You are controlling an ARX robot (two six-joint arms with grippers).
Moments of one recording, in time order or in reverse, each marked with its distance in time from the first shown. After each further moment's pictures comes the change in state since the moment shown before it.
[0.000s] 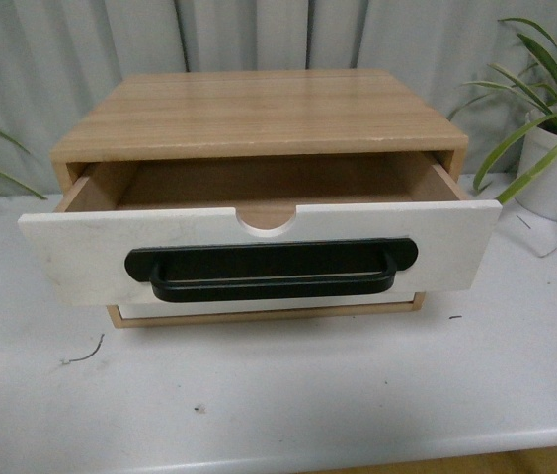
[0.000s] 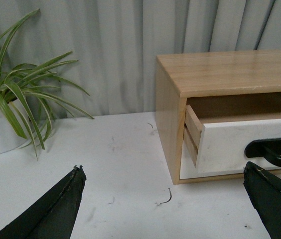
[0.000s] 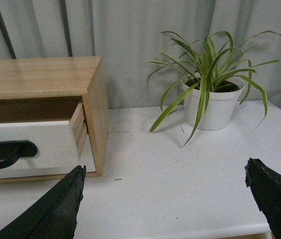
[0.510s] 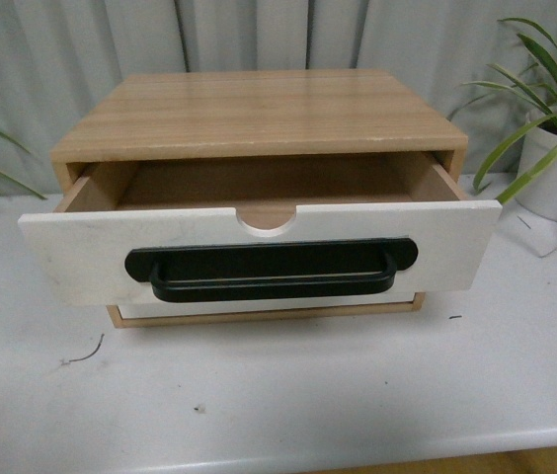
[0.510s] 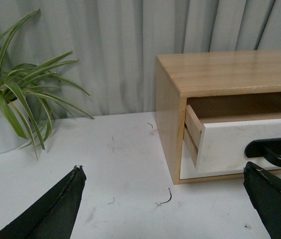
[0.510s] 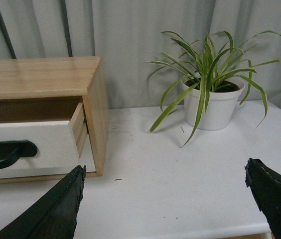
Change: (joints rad) left arm 0.000 0.000 0.000 0.000 0.000 0.000; right arm 0.000 0.000 0.000 0.000 0.000 0.000
